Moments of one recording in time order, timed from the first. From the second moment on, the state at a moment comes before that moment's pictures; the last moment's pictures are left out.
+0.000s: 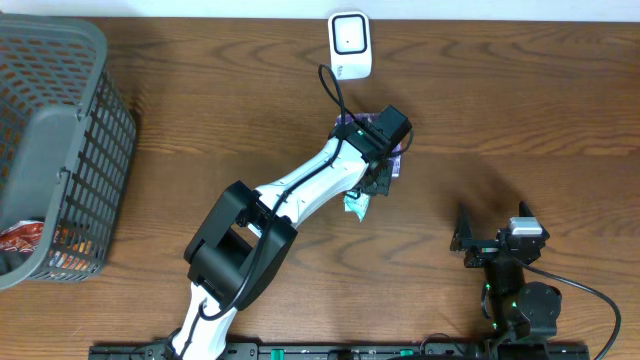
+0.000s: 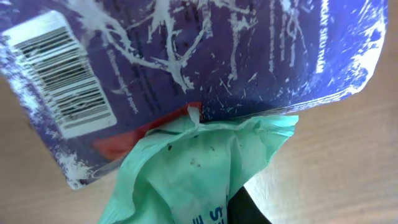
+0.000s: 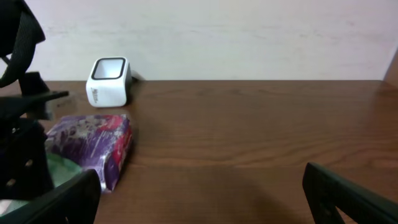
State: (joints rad) left arm -0.75 2.11 1.59 -0.79 0.00 -0.51; right arm 0.02 0.01 0.01 -0.07 -0.01 0.01
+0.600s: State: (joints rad) left arm -0.73 2.00 1.59 -0.78 -0.05 -0.44; right arm 0.02 0.01 0.01 -0.07 -0.01 0.01
